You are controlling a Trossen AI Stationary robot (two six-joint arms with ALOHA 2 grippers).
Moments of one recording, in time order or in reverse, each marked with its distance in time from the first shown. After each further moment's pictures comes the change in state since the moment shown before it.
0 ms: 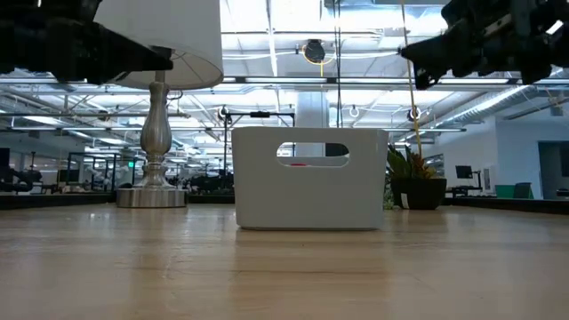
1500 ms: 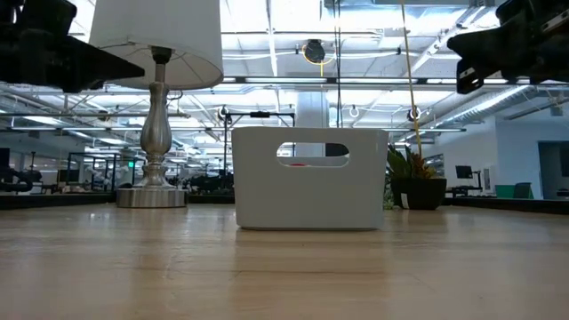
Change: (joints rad) left arm 0.026 -0.578 -0.122 -0.413 -0.001 -0.038; right arm 0.184 -0.553 -0.197 -0.188 0.243 0.123
